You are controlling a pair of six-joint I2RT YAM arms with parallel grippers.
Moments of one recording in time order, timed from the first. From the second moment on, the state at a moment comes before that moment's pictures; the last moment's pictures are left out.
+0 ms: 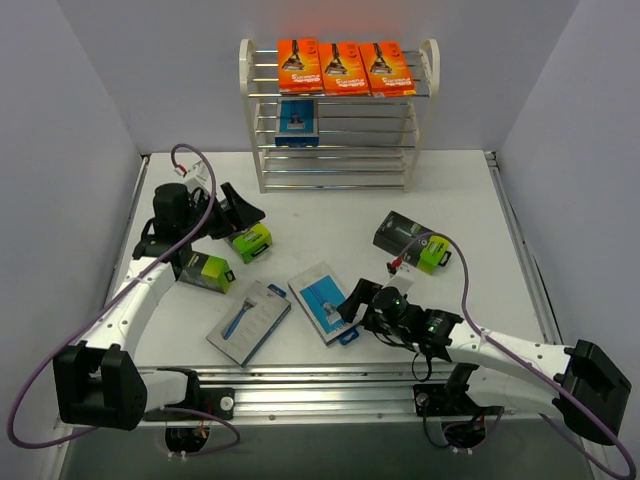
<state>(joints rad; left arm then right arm) -0.13 1.23 0.93 -0.13 0.48 -0.60 0.95 1.00 0.42 -0.12 0.29 1.07</state>
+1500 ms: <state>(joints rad) -0.29 1.41 1.08 -0.17 0.53 -0.48 1.04 1.24 0.19 0.42 0.25 1.36</state>
